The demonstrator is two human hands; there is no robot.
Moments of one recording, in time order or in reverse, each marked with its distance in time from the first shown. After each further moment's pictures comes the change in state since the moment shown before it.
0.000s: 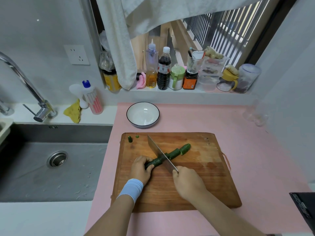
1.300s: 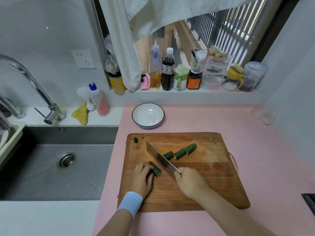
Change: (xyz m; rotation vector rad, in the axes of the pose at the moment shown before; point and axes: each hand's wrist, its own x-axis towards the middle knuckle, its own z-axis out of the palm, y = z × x) left_hand -0.037 -0.022 -0.013 0.102 0.117 0.328; right_hand 0.007 0.001 0.004 -0.012 -0.092 -0.043
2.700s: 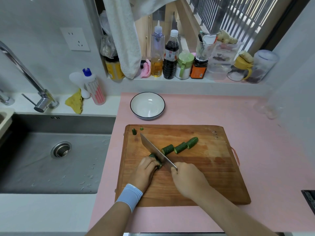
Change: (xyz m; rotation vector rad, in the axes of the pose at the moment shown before) left_hand 0.007 -0.016 0.019 -0.016 -0.063 0.249; right_hand -0.012 -0.027 -0.007 -0.053 0.016 -0.031
